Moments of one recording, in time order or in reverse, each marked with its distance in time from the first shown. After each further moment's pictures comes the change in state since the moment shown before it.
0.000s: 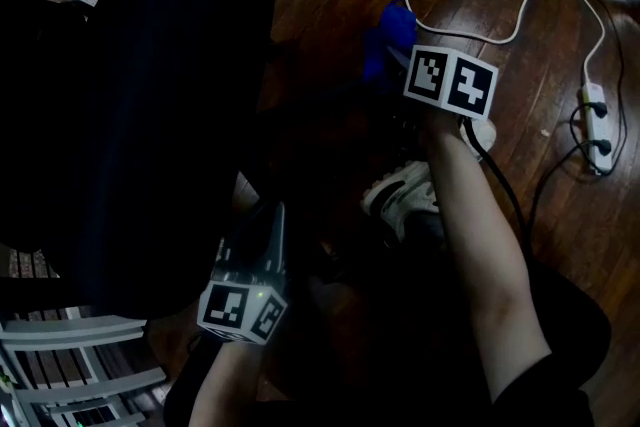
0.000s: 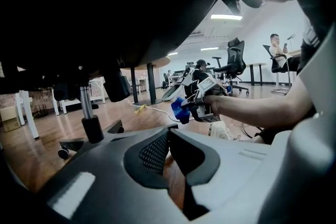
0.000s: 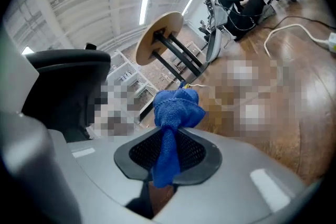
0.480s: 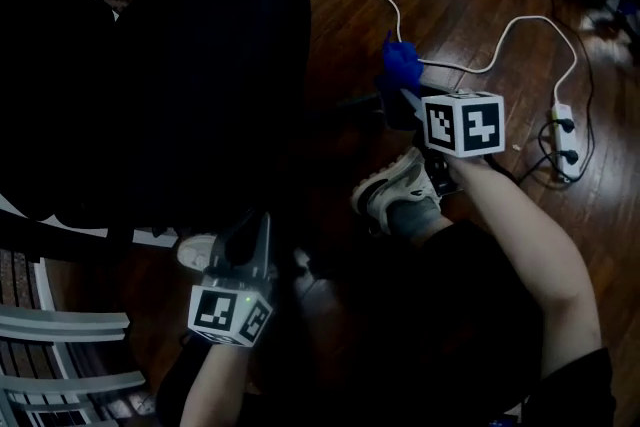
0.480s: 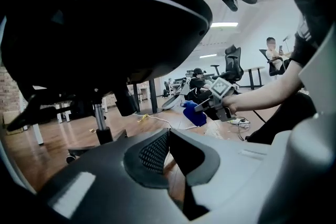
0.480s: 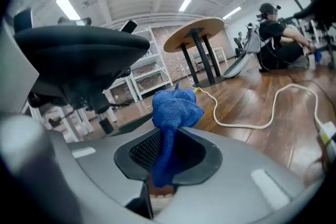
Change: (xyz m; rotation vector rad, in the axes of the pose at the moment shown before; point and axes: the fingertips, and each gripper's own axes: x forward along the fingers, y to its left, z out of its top) left arm -0.054 -0.003 0.013 0.004 -0.116 0.020; right arm -0.090 0.016 -0.004 -0.457 0.120 -0.007
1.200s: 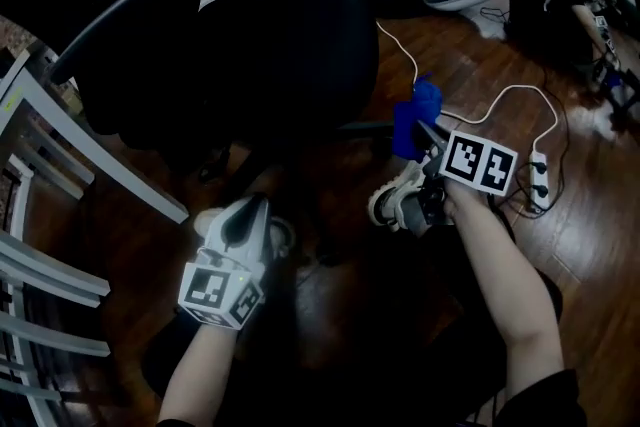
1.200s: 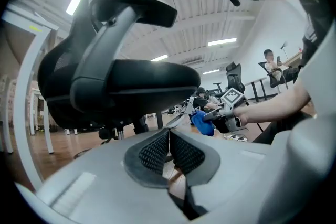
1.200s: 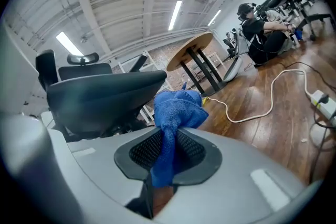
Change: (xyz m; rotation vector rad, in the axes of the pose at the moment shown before) left arm -0.118 0.013 0.071 -0.010 -0.189 0.050; right arm -0.110 0.094 0.023 0.220 -0.194 0.115
